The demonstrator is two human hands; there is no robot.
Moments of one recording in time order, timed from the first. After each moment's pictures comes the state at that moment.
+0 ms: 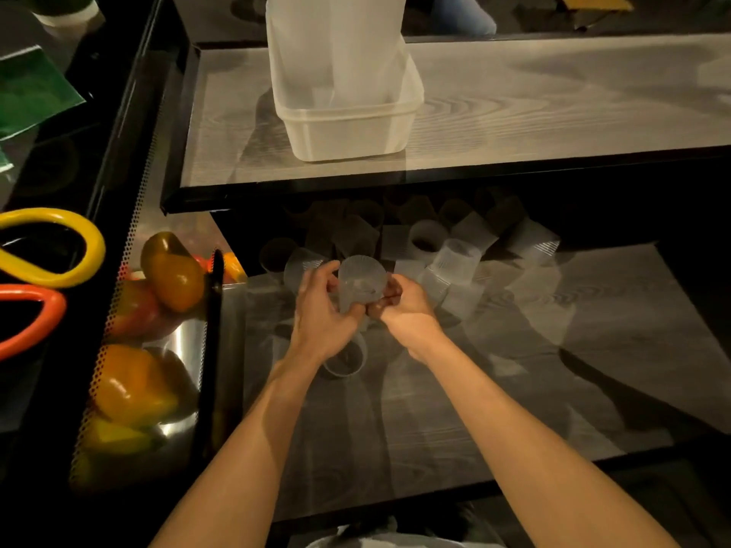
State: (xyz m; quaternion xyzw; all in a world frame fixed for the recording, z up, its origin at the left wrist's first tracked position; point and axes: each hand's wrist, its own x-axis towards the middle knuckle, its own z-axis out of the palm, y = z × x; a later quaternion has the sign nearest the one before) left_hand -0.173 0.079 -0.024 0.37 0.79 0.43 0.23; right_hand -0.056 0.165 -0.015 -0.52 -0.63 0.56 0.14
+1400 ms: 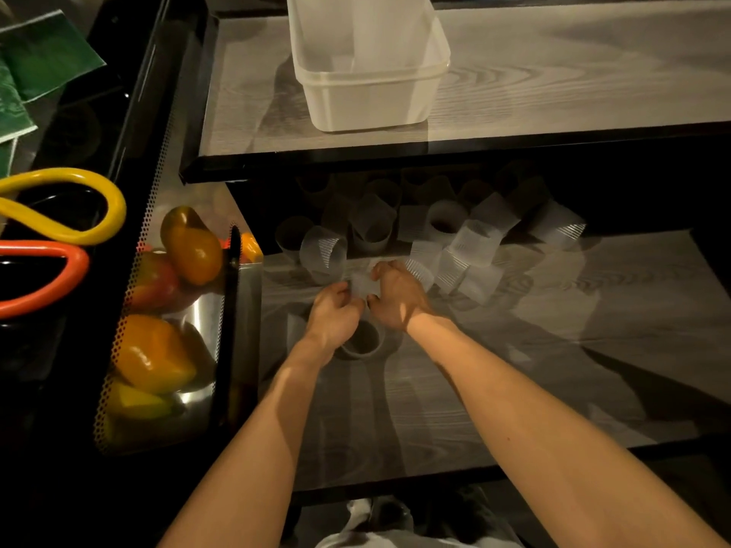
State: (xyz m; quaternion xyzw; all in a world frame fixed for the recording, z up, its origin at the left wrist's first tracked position) left_hand -0.165 0.061 -0.037 0.17 0.78 0.42 0.43; right_hand -0.078 0.160 -0.034 -0.44 -0.84 0.31 -0.05
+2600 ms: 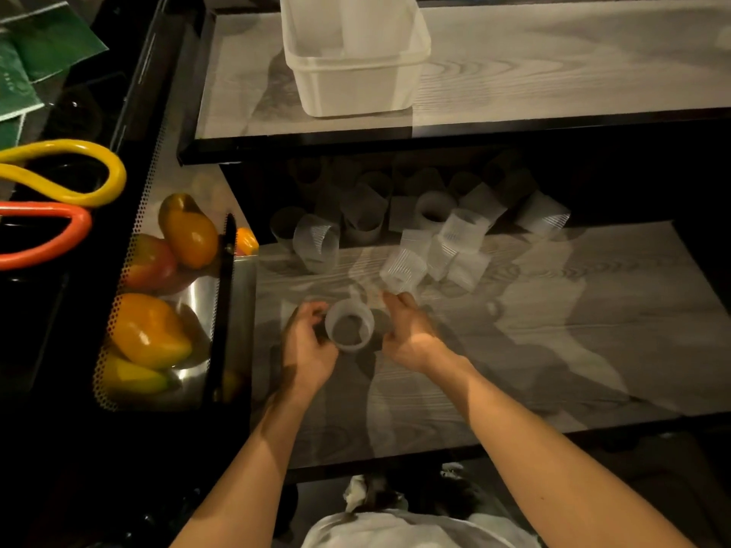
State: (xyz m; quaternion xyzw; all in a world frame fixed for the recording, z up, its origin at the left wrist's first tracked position) left_hand -0.135 -0.009 -0.055 0.26 0.83 0.43 0.26; right_hand -0.009 0.117 -0.050 -0.43 -0.81 0.39 -0.07
